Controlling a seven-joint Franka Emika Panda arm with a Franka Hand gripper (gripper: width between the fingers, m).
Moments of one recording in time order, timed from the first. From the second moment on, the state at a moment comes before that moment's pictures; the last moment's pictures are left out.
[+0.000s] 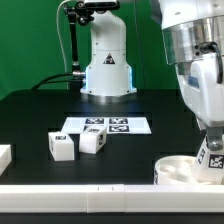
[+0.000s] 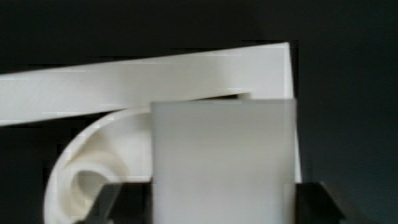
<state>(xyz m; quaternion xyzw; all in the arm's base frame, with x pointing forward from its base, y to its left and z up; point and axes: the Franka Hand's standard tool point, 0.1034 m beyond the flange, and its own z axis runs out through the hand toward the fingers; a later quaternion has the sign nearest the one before) 0.646 0.106 0.077 -0.64 0.76 0.01 0.12</state>
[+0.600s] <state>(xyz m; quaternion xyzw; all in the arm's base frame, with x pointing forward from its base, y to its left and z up) 0.652 0.131 0.103 -0.78 0.61 0.02 0.11</state>
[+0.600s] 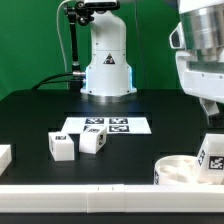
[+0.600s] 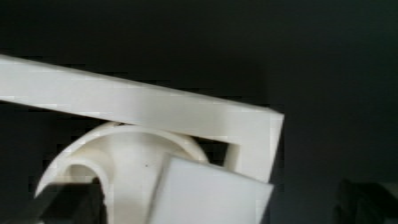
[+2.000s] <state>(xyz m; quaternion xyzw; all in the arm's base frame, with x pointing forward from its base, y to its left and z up) 0.651 0.127 0.101 -1.00 0.00 -0.04 0.05</state>
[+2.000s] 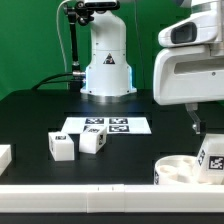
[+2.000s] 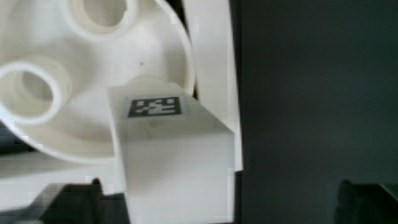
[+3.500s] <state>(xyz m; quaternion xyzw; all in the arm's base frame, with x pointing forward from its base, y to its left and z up) 0.649 0.109 0.084 -0.84 -0.54 -0.03 -0.03</state>
